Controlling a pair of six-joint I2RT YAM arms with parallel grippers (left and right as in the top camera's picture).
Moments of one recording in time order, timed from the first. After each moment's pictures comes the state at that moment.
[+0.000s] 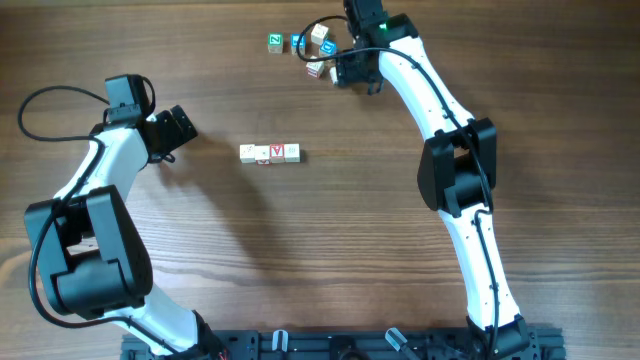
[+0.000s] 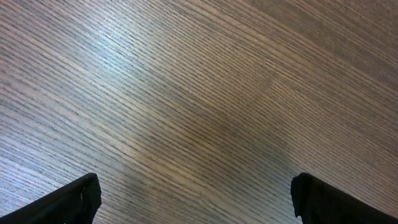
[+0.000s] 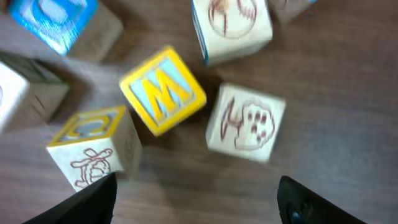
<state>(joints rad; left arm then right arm) 0.22 1.84 1.13 -0.42 -0.04 -0.34 0.37 2.63 2.44 -1.05 0.09 0.19</state>
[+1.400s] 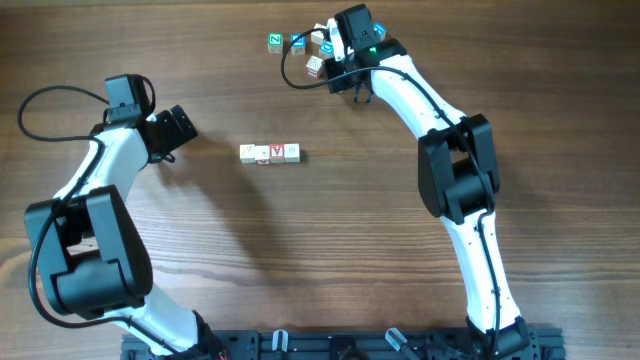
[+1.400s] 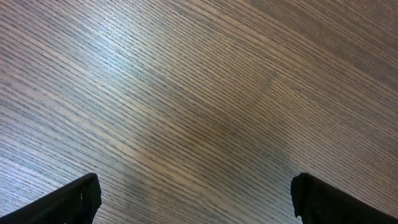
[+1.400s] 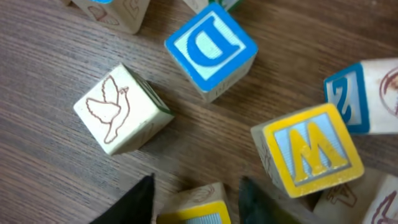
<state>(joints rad) 0.22 1.84 1.13 -0.42 -0.04 -0.34 0.40 2.54 2.15 -0.63 -0.08 0.03</state>
